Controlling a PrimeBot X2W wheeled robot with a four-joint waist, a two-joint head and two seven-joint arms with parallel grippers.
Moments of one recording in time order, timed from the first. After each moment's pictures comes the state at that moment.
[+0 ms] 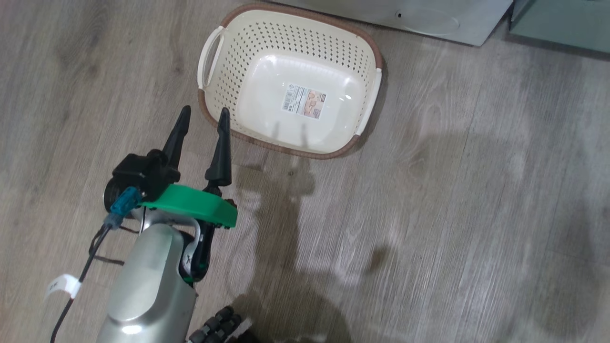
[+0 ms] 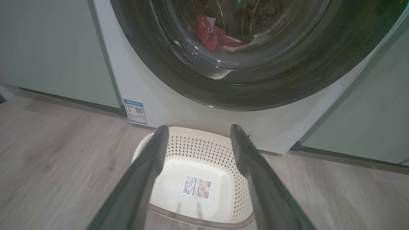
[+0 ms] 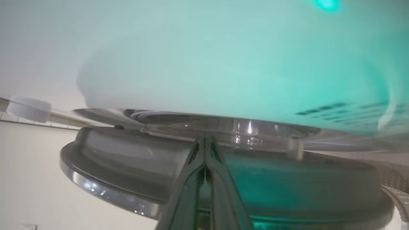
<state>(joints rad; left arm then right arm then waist) -0.38 0.03 -0.14 0.31 -0.34 -0.04 -0.26 -1.59 -0.26 0.27 1.12 1.50 0.12 0.65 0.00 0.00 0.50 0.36</state>
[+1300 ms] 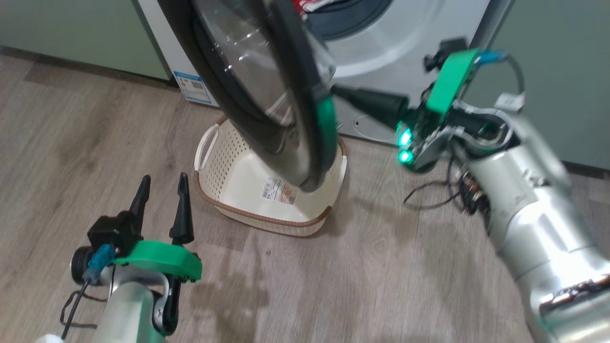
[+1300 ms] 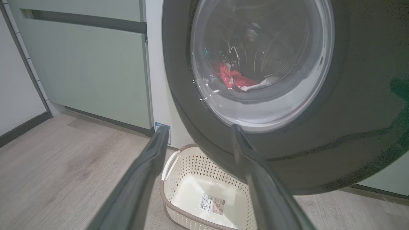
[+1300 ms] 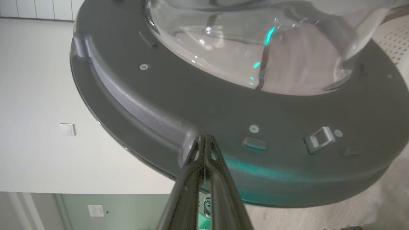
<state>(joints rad) -0.19 0.03 0.04 0.35 -0.22 -0.06 -0.26 -0.98 -0.08 0.43 0.82 1.71 0.12 0.84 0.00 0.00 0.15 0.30</state>
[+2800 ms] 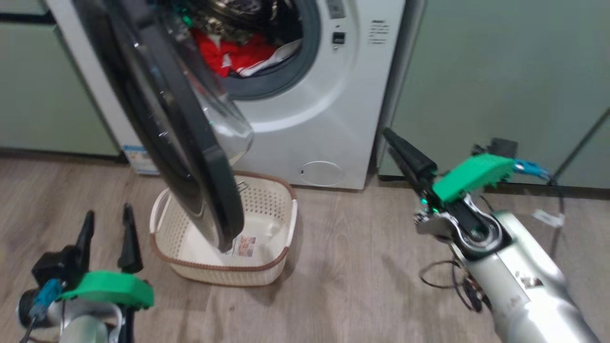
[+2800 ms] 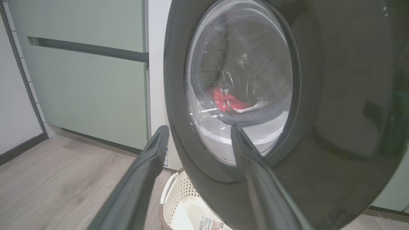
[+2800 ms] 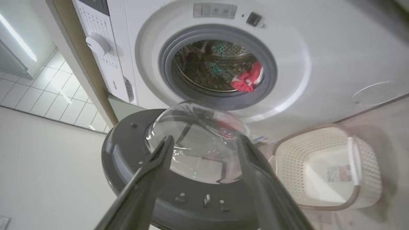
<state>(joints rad) -0.10 0.05 0.24 0.35 -0.17 -0.12 -0.26 -0.60 -0.12 0.47 0.58 1.61 0.12 0.22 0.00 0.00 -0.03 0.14</state>
